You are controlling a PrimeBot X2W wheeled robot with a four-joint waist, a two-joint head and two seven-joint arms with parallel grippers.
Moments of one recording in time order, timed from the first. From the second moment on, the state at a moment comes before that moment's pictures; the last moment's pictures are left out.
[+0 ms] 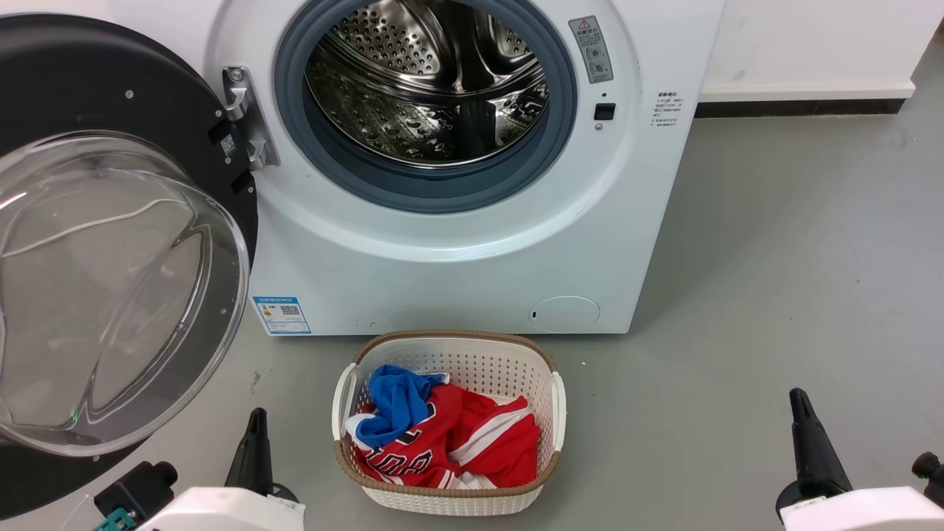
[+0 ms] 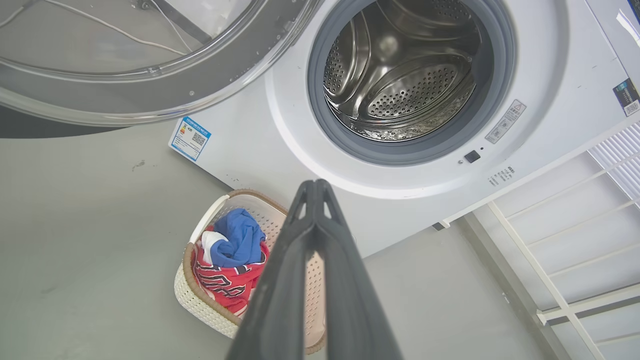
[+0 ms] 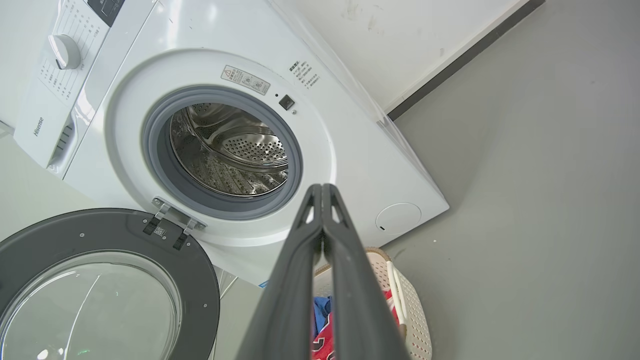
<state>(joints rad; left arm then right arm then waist) 0.03 0.05 0.05 0.20 -0.74 -0.05 -0.10 0.08 -0.07 -0.04 0.12 0.81 0.13 -0.13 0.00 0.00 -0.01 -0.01</state>
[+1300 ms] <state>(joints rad) -0.05 0.05 0.08 0.22 -1.21 -0.10 0.02 -0.02 -0.08 -0.05 0.18 1.26 0.13 -0.02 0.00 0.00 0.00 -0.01</state>
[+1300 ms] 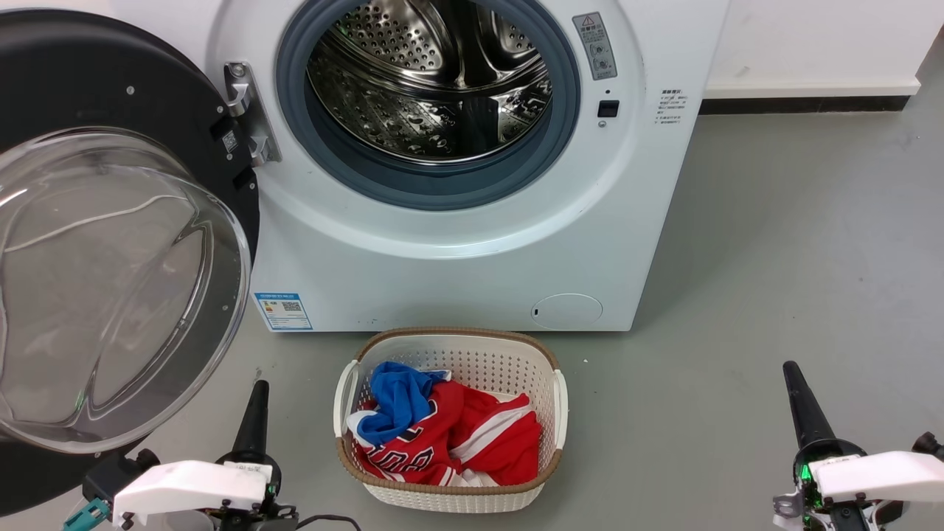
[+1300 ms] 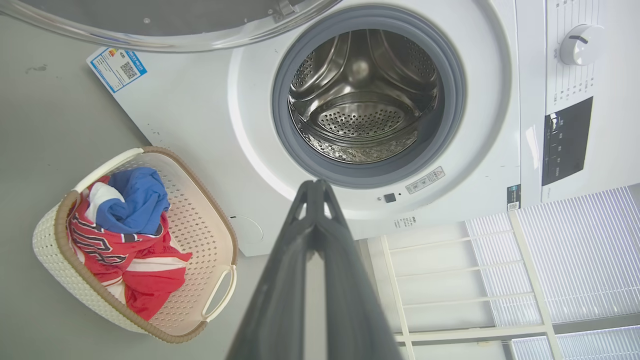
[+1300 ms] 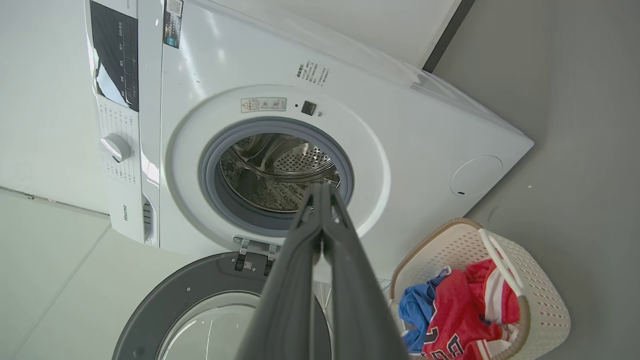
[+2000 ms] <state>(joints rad) -0.07 0.05 0.10 0.23 -1.40 -0.11 0.06 -0.06 -0.08 -0.06 0.21 1.45 0.13 0.03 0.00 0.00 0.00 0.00</state>
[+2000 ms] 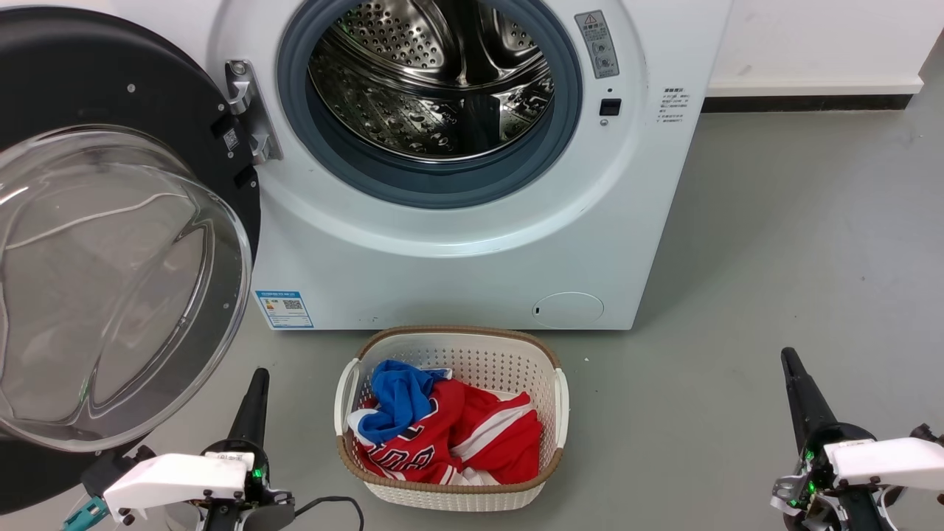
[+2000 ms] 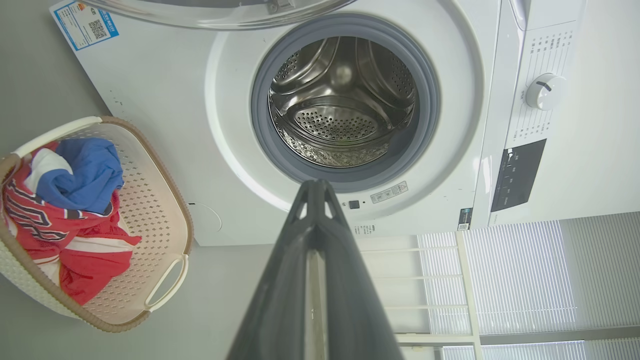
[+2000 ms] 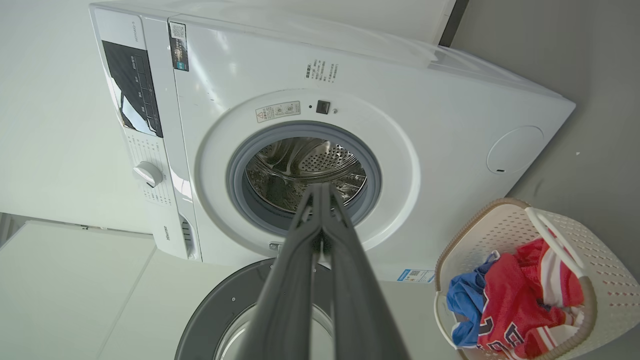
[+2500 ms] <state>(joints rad) -0.09 0.05 0.11 0.24 -1.52 -0.12 0.09 -0.08 -0.08 -0.07 0.23 1.55 0.13 0.06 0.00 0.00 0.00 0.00</state>
